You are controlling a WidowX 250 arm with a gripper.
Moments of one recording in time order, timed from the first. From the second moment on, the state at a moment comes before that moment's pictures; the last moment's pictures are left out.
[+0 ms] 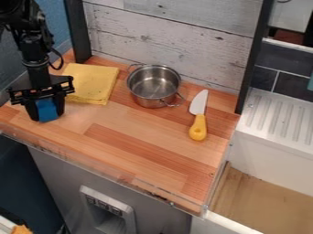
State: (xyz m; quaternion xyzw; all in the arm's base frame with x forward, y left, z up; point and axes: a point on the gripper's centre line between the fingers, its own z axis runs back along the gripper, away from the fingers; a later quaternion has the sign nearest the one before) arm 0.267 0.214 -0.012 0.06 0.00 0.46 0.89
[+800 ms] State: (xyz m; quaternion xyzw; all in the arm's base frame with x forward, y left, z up) arm 0.262 0.210 -0.008 0.01 -0.01 0.46 0.89
